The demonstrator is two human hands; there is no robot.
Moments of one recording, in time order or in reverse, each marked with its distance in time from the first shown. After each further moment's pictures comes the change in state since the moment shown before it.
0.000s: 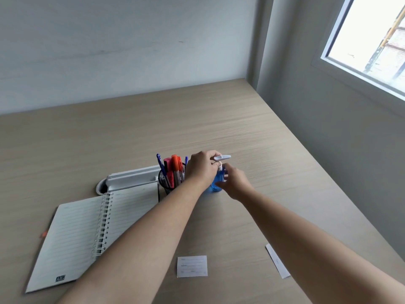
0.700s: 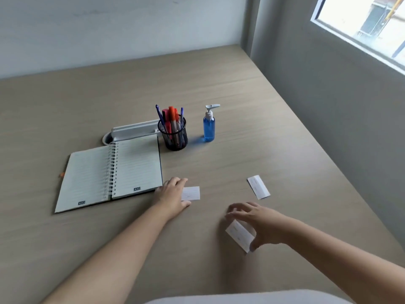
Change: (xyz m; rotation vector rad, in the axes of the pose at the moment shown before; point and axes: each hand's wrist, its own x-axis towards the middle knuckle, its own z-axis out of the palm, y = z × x) left_hand -0.199 -0.104 0.009 0.578 -0.388 -0.067; right_hand -0.243 0.088 -0.010 -0.714 -0.644 -0.335
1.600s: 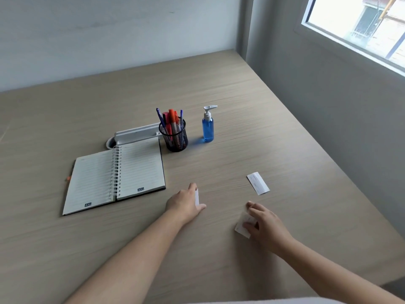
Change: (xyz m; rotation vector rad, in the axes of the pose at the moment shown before) left_hand -0.019 0.031 0.004 -0.050 -0.030 -0.035; right_hand -0.006 -0.007 0.060 0.311 0.598 0.328
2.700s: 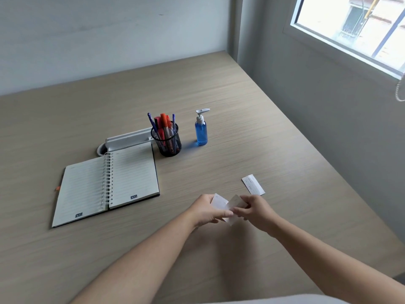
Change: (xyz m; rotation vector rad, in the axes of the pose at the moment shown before) left_hand -0.007 0.049 0.003 -0.985 -0.409 0.058; right_hand 0.040 -0.024 -0.024 0.651 -0.152 0.271
